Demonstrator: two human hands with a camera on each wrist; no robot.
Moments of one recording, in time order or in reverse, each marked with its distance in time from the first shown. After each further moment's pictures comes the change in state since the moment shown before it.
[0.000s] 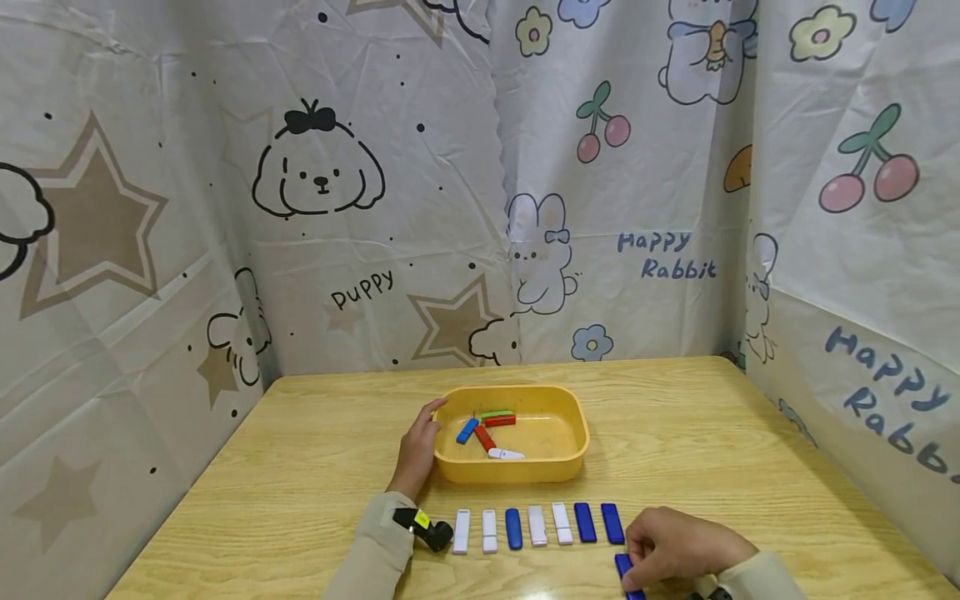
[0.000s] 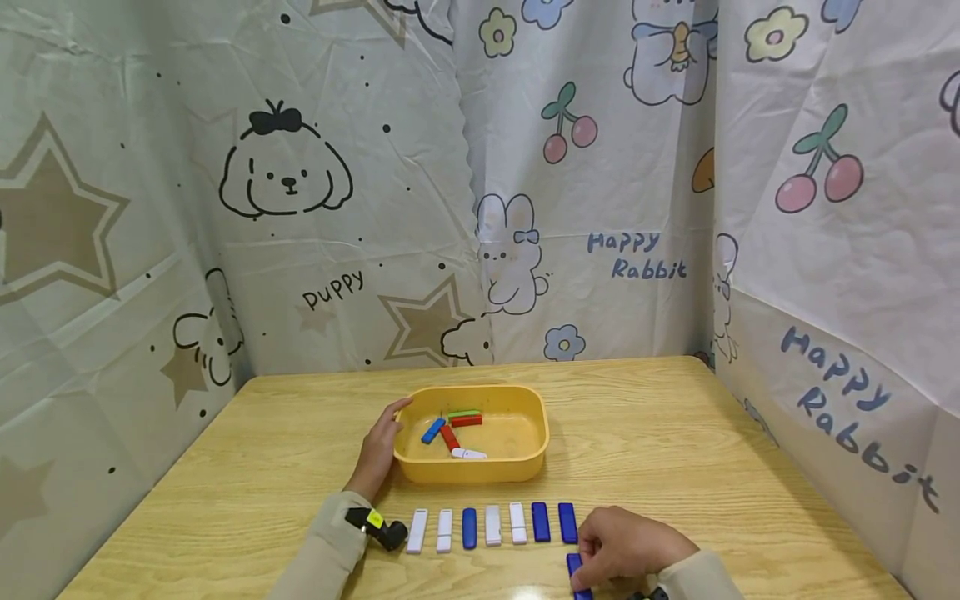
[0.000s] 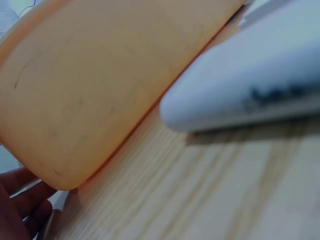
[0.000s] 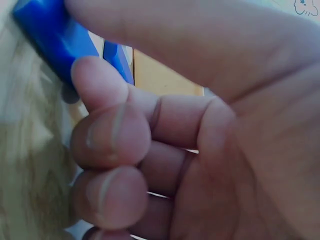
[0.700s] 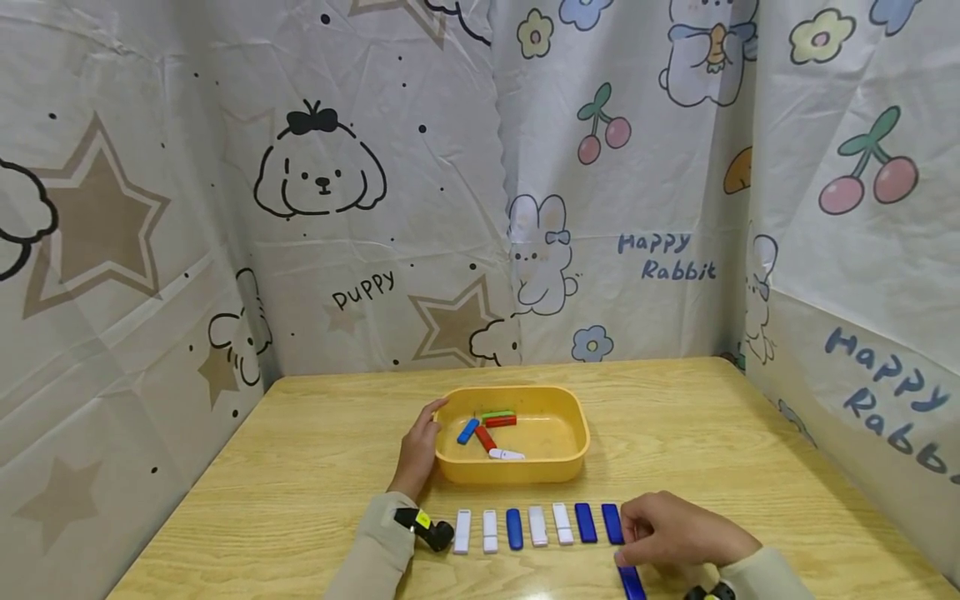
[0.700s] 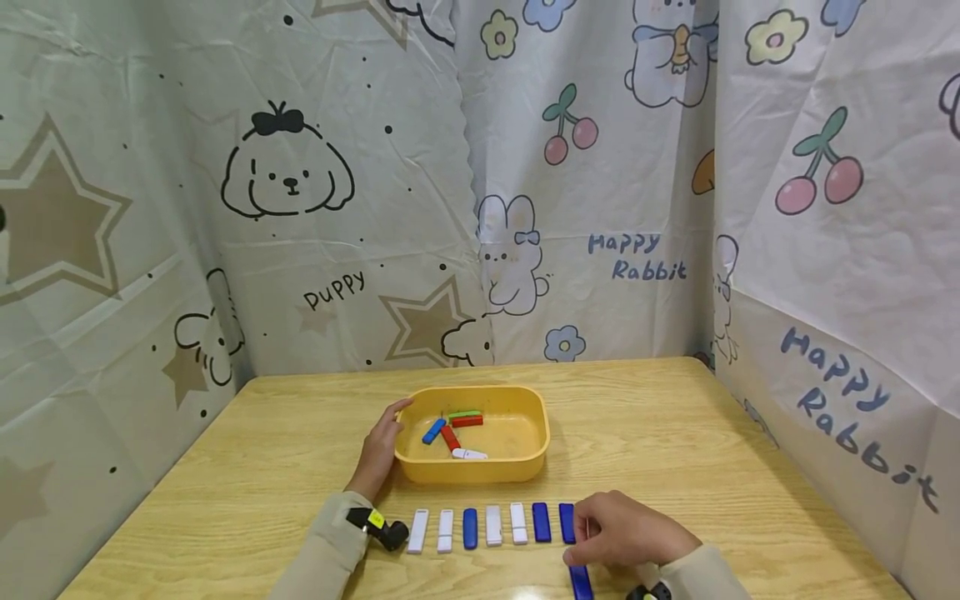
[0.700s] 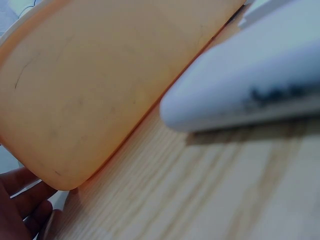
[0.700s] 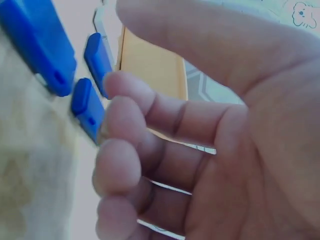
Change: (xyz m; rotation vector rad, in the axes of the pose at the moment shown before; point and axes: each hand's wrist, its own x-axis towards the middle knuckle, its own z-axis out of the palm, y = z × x) left_hand 0.000 0.001 0.000 -0.002 0.001 -0.012; right_hand -0.016 -0.055 -0.007 -0.028 0.127 -0.005
